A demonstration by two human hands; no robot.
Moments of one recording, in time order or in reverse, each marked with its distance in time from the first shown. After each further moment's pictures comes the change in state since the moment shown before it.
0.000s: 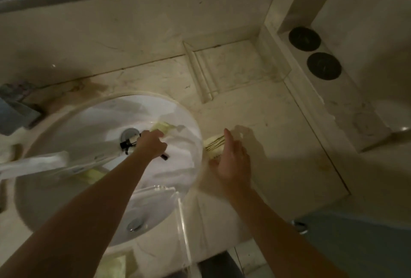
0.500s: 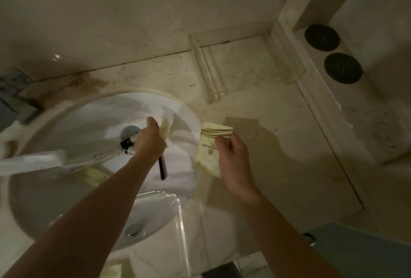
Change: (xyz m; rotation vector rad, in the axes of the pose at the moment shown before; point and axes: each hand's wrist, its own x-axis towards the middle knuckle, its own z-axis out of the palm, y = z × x) left_hand 0.000 0.009 0.004 -0.162 0.289 -0.055; right_hand 0.019 -0.025 -0.008 0.824 -0.008 0.167
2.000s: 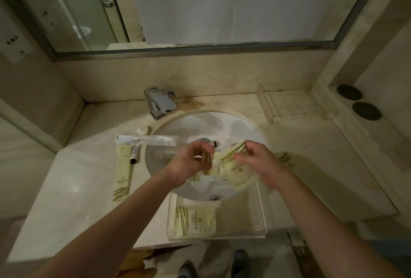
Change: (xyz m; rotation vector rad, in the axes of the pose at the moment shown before) left_hand -0.196 -0.121 -0.177 -0.960 -0.342 0.286; right_hand -0.148 -0.068 0.051 -0.123 -0.540 -0.223
